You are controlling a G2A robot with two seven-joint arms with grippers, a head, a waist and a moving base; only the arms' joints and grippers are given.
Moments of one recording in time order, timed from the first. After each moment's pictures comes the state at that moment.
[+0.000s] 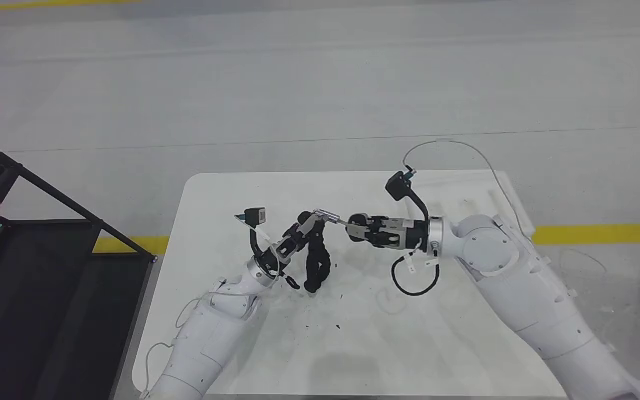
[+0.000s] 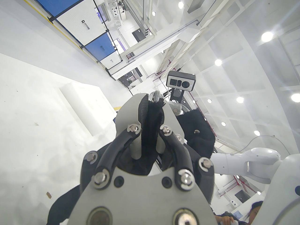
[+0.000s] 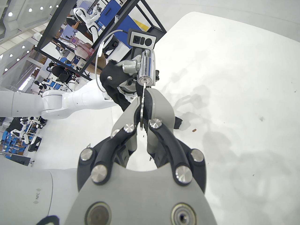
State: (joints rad) left arm 1.17 -1.28 -1.11 -1.15 -0.14 -0.89 -0.37; right arm -0.90 -1.09 0.96 -1.44 -0.07 -0.55 0.80
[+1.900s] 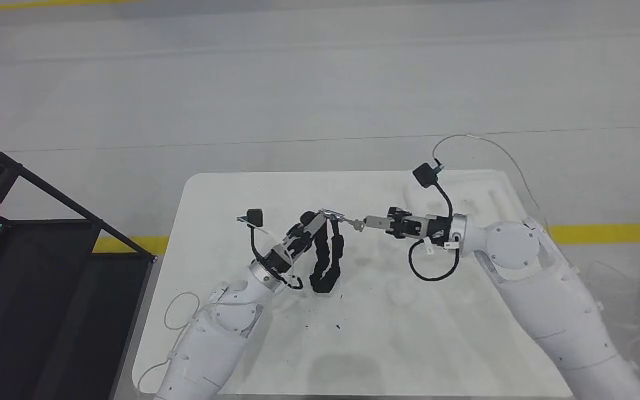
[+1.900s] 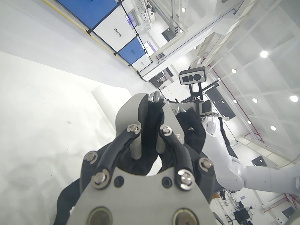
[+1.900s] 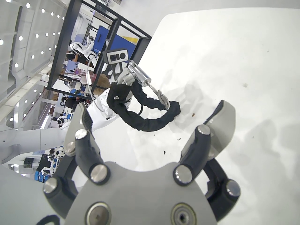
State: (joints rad) left arm 1.29 -1.27 -1.17 -1.40 0.23 -0.62 -0.15; right arm -0.98 -1.06 1.10 -1.52 0.05 -0.23 0.91
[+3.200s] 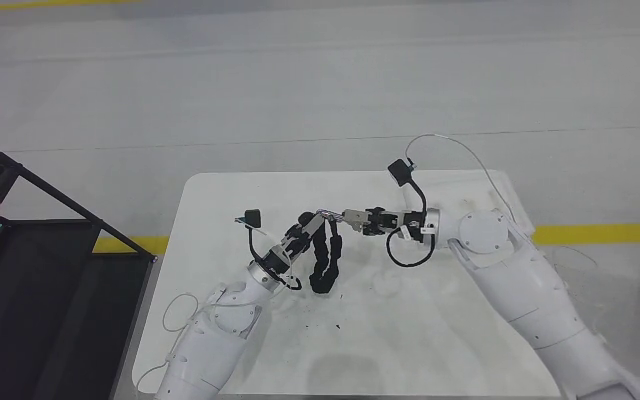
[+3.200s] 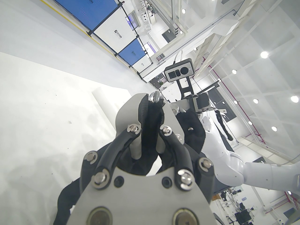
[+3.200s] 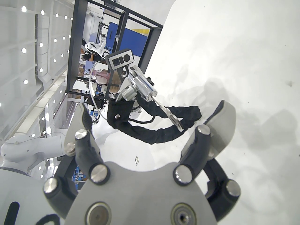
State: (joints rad) left arm 1.30 -1.27 -1.18 -1.41 0.23 -0.62 -0.15; right arm -0.86 -1.13 0.96 -1.37 0.20 -0.21 0.90
